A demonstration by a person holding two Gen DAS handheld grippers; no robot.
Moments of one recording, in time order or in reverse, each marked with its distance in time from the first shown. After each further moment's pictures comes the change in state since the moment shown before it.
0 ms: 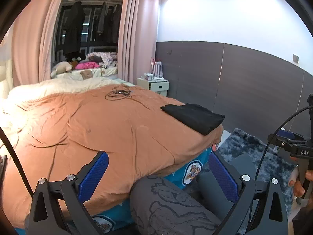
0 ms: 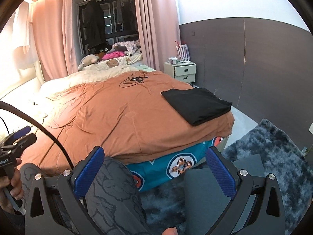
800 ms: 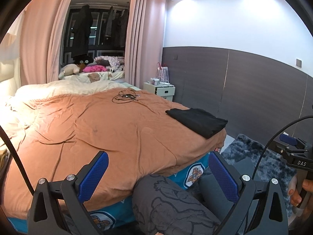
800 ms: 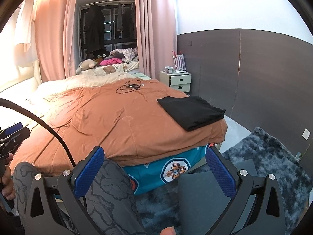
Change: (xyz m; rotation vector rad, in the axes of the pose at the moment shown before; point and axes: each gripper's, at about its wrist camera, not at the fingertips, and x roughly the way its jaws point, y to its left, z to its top) left arm -0.027 -0.006 -0.014 -0.028 -0.039 0.045; right arm -0.010 0.011 -0.029 -0.034 -0.072 -0.044
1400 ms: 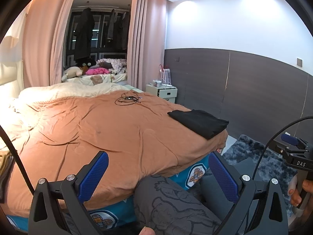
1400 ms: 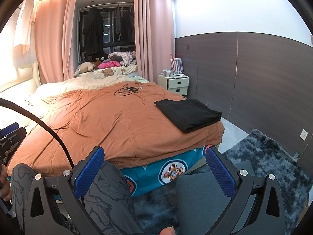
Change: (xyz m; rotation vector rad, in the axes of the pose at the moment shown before) left arm -0.014 -0.009 0.001 0.005 -0.014 0.025; right arm -0.002 -0.012 -0.002 -0.005 -0.022 -0.006
